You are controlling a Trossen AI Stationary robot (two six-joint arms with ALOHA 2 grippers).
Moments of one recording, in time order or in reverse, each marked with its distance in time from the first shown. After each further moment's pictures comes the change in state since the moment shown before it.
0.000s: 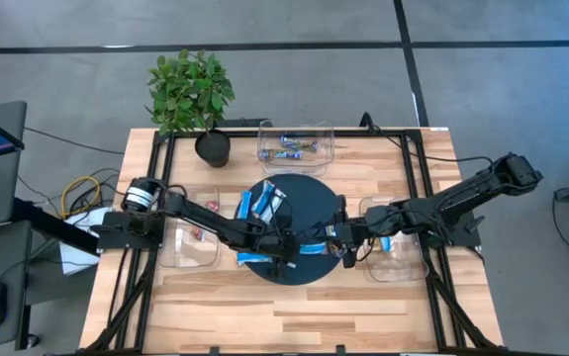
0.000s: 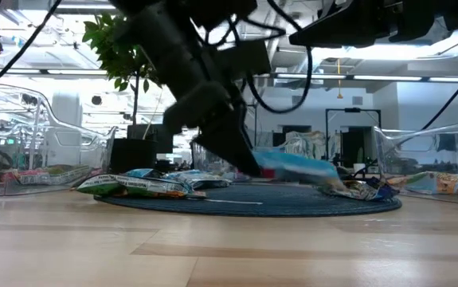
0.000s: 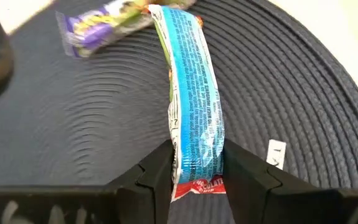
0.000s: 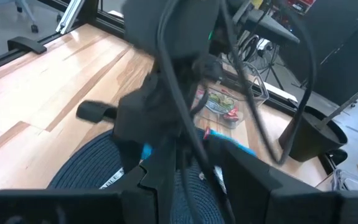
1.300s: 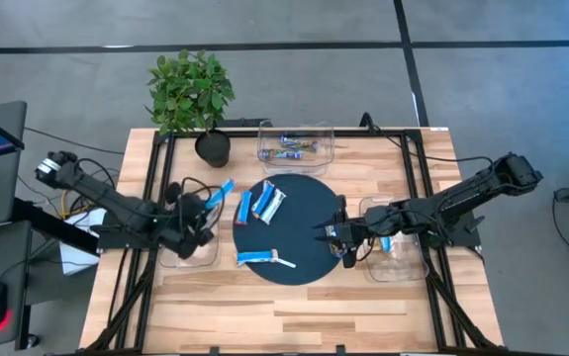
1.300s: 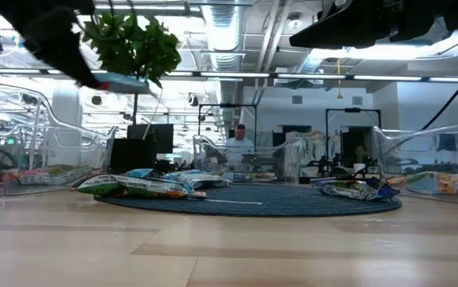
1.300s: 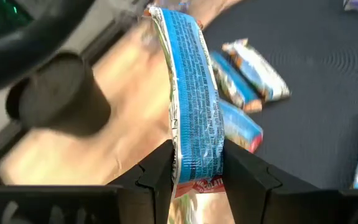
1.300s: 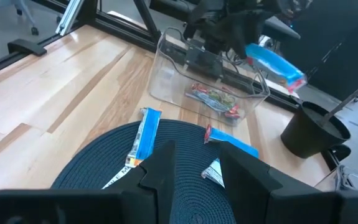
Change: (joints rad) left arm -0.243 -0.930 -0.434 -0.846 -0.593 -0.961; right arm 0.000 0.000 0.000 -0.005 0.000 0.025
